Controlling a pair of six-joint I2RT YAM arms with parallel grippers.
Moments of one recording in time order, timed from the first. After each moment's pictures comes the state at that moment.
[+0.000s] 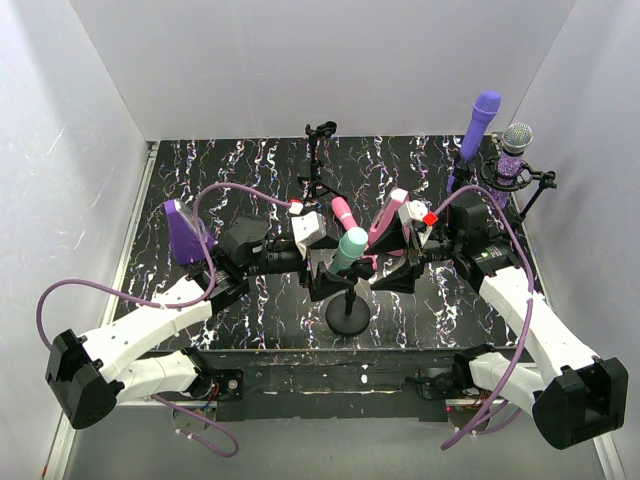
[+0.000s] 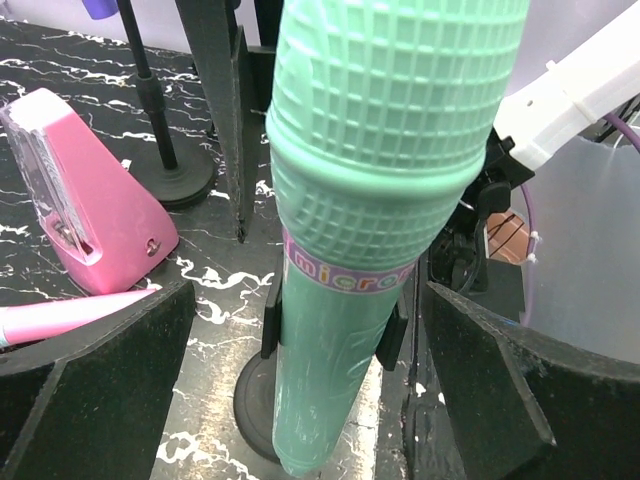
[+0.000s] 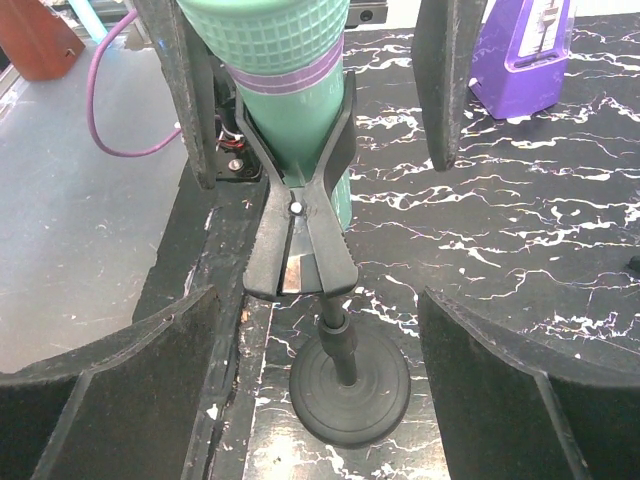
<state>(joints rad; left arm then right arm) -0.83 1.08 0.85 0.11 0.59 -0.01 0.35 1.03 0.82 -0.24 -1.36 -0.34</state>
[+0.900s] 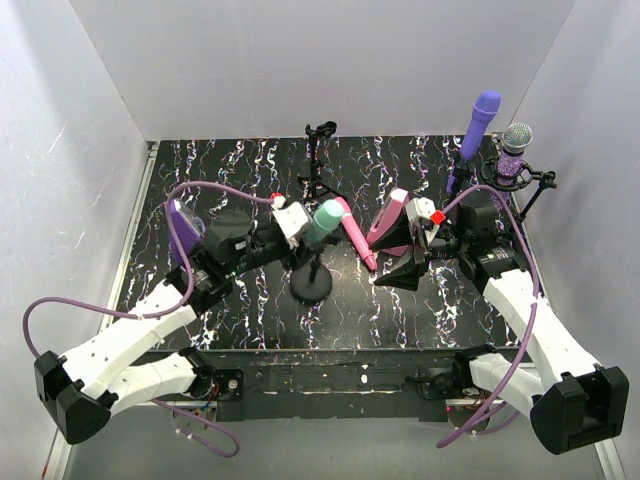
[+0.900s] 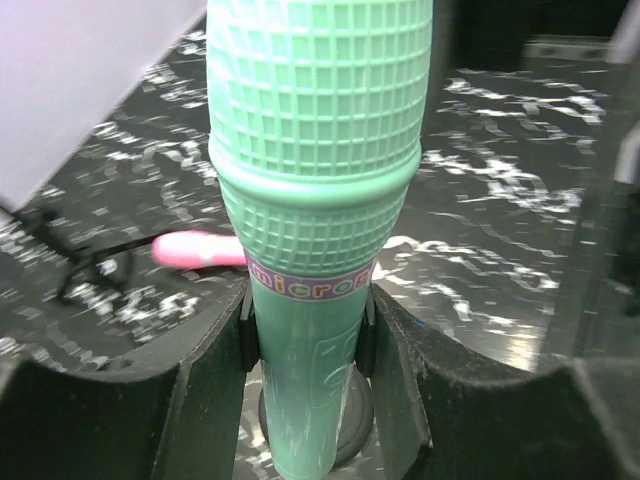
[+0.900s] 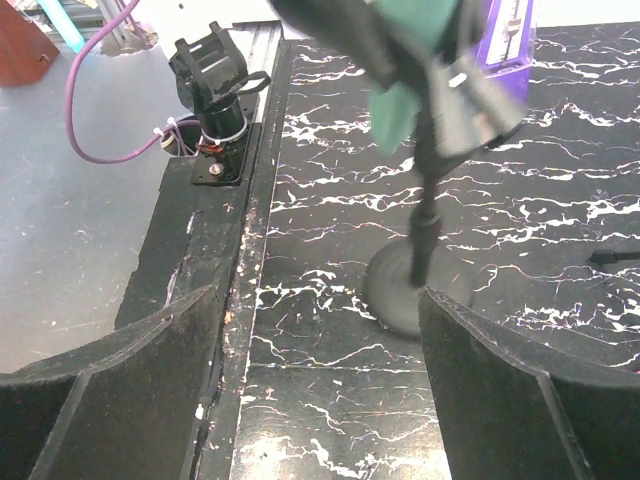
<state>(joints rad) -0.81 0.98 0.90 -0.07 0.29 0.18 0.30 1.00 0.82 -0.23 -1.36 -0.33</state>
